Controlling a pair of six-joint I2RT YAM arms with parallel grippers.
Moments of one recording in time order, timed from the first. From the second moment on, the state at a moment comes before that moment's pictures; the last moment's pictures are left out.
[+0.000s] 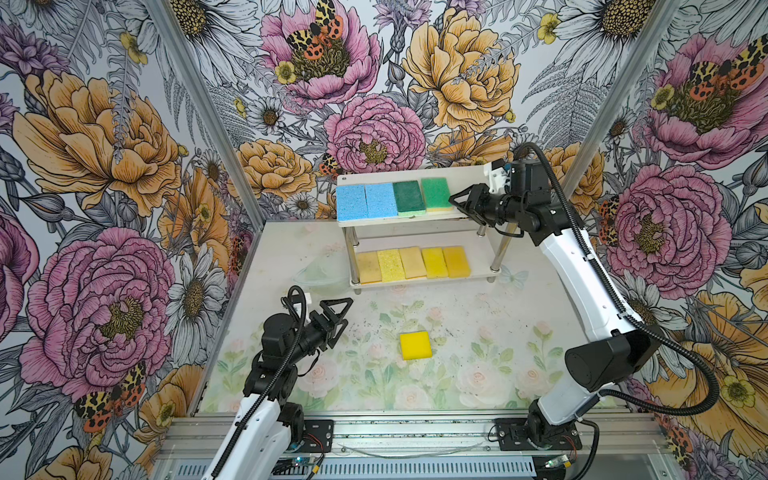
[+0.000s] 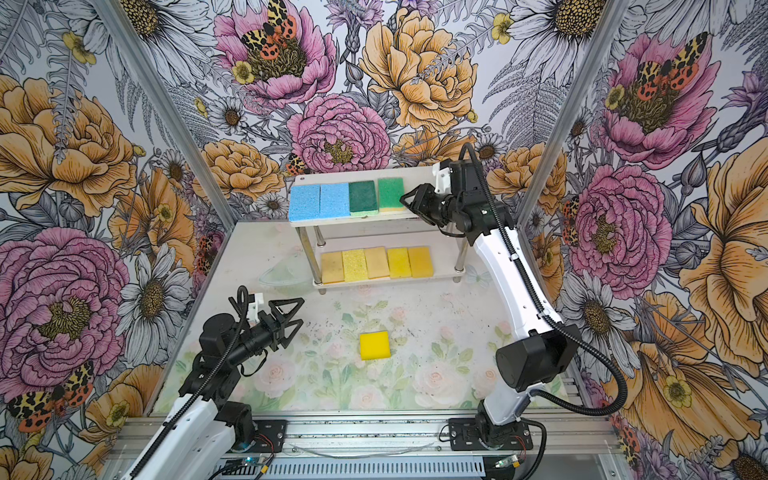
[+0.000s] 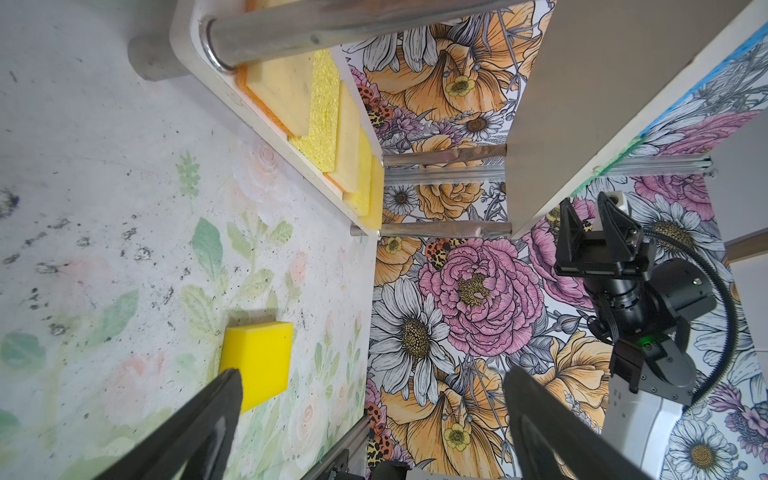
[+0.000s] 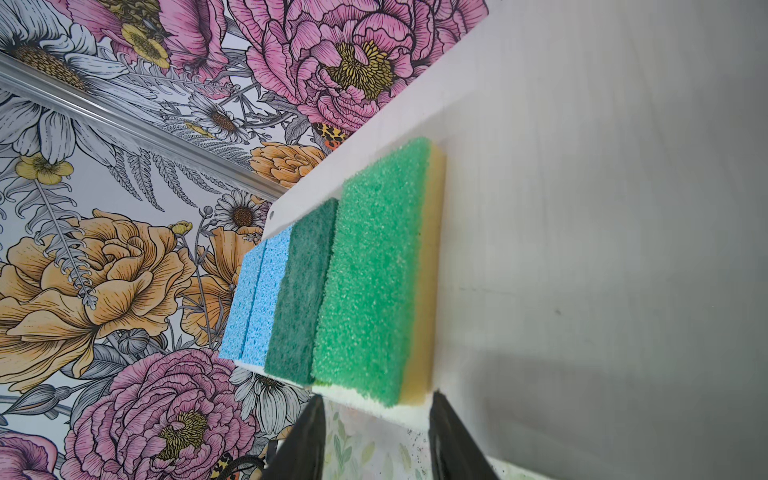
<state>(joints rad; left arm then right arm) -0.15 0.58 0.30 -0.02 0.59 -1.31 0.25 1.68 1.96 -0.77 -0.49 0.70</state>
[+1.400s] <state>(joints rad) -0.18 0.68 0.32 -0.07 0.61 -1.22 0.21 1.71 2.02 -0.77 -0.50 0.64</state>
